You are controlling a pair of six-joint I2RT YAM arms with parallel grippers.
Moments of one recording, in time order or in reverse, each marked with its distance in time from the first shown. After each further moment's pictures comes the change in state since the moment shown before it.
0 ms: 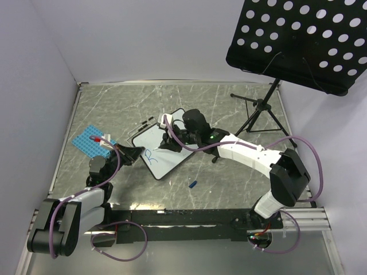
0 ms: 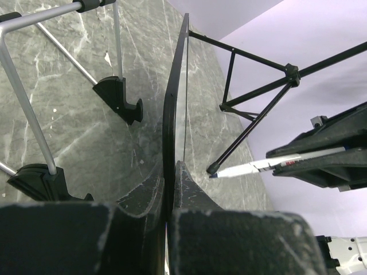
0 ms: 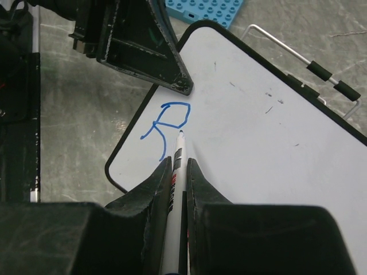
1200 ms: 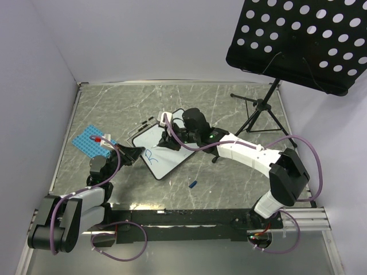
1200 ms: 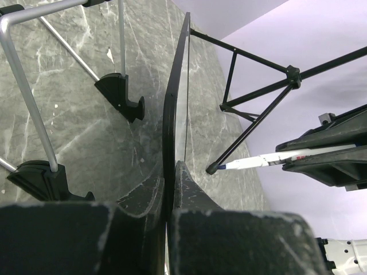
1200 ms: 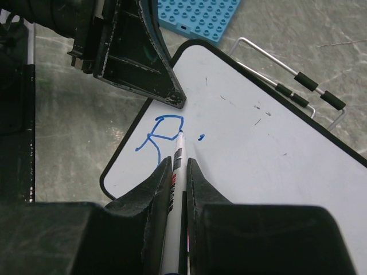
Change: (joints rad) left arm -0.001 0.034 0.000 0.019 -0.003 -0.019; right arm 0.000 0.013 0.016 0.032 0.015 0.014
